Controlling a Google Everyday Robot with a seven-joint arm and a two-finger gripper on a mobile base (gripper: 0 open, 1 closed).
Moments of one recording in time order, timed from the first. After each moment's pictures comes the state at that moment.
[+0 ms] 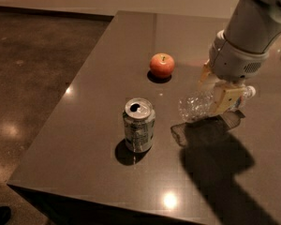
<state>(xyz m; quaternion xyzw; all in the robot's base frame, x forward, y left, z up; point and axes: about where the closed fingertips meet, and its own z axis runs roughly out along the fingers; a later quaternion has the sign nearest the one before) 0.468 -0.173 0.905 -0.79 0.61 0.01 0.09</state>
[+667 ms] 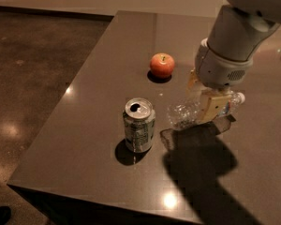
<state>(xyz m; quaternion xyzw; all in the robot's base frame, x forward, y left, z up) 0.454 -0.144 0.897 -0.79 0.61 0.02 0.08</state>
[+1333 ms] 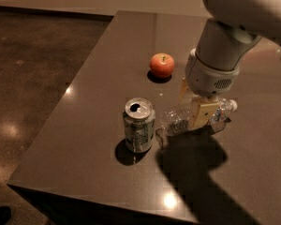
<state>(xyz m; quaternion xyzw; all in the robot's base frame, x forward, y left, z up) 0.454 -0.129 0.876 -0.78 0.62 0.03 0.07</state>
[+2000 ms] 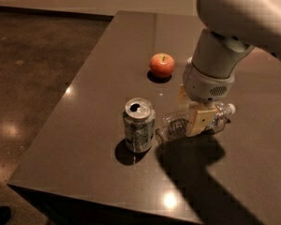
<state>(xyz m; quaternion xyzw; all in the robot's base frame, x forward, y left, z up) 0.450 -0.128 0.856 -0.78 0.63 0.04 0.06</state>
